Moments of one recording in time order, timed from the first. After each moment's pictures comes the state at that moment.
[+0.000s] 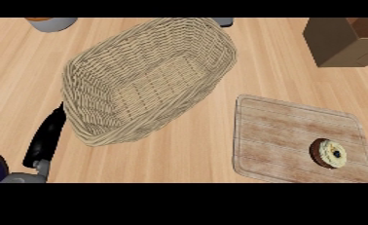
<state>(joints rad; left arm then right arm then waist) -0.03 0.44 -0.15 -1.37 -0.06 0.20 0.23 0.65 -0.10 -0.38 -1.69 0.34 -0.44 -1.20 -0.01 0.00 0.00</state>
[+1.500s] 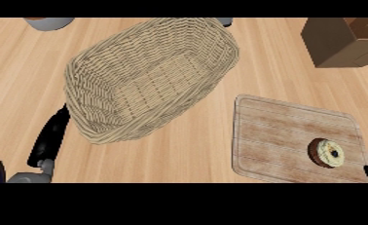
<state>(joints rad) -0.03 0.38 -0.10 -1.36 -0.14 0.15 0.23 0.41 -0.18 -0.37 -1.48 0.59 -0.52 -1.07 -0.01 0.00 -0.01</state>
